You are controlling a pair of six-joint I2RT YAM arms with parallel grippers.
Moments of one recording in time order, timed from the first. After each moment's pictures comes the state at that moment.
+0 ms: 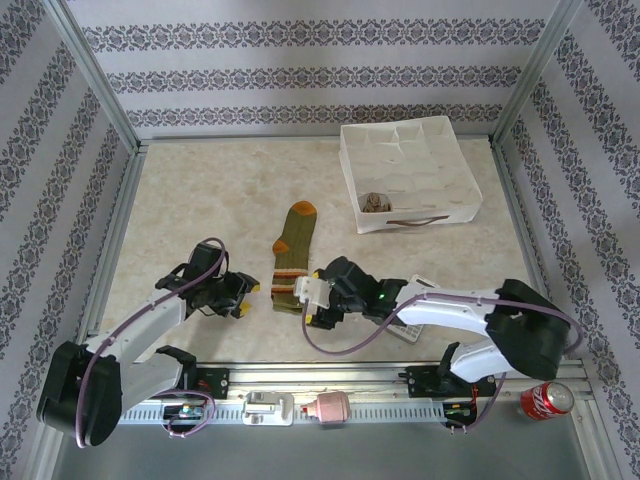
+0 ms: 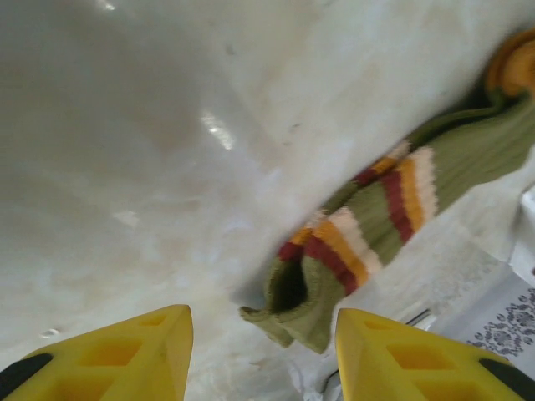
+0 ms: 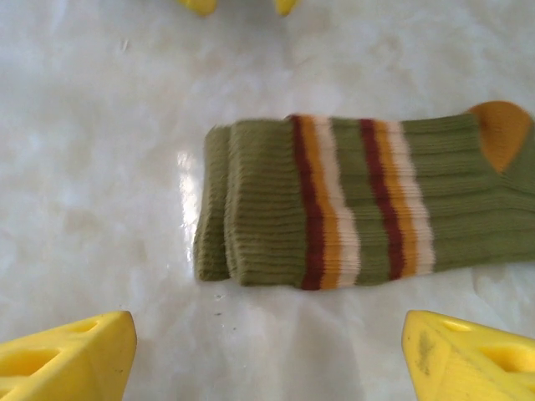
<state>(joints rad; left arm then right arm) -0.30 1.07 0.47 -0.48 0.42 -1.38 1.01 1.43 0.65 -0.02 -0.10 -0.45</state>
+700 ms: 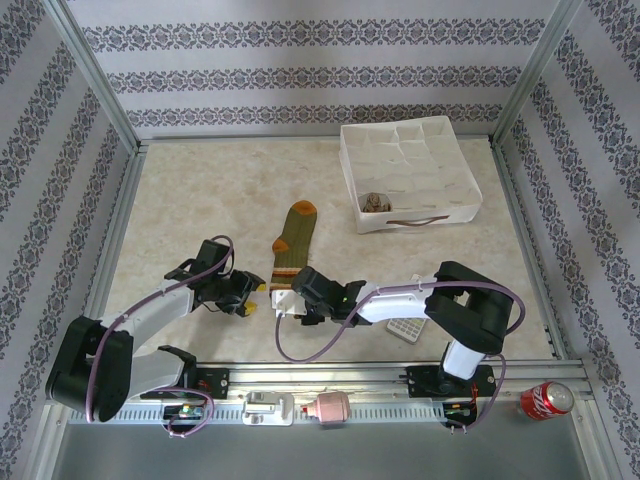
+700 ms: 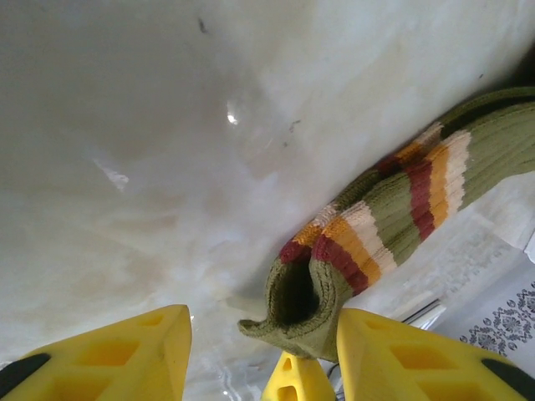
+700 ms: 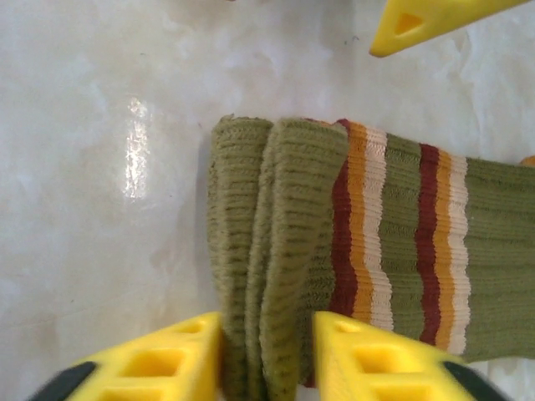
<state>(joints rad) -0.30 1.19 0.49 -0.39 0.48 -1.37 1.10 1.70 0.80 0.02 0.08 -0.58</state>
